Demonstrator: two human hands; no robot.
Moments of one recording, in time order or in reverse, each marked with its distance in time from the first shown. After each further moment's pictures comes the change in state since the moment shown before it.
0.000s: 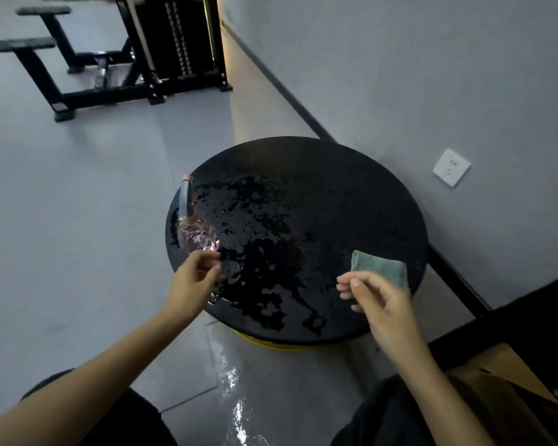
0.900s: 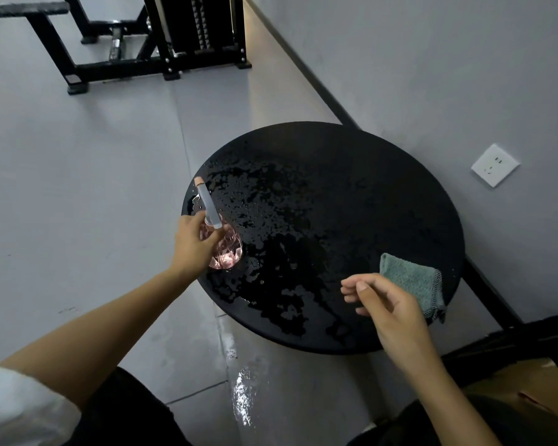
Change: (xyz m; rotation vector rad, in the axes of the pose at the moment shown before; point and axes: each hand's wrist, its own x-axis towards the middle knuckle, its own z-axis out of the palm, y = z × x) left_hand 0.086 -0.020 -0.025 0.157 0.110 0.019; right_hand 0.024 0.007 0.037 -0.032 -0.069 0.025
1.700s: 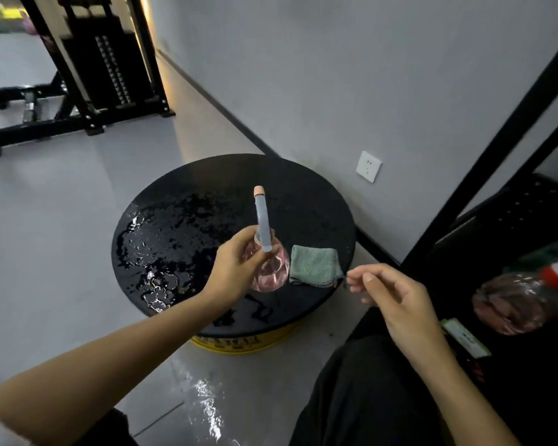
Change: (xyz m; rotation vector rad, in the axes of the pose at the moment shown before) left_hand -0.148 0.162 0.084 -0.285 -0.395 0.406; right_hand -0.106 -0.033 -0.128 0.014 0.276 -0.122
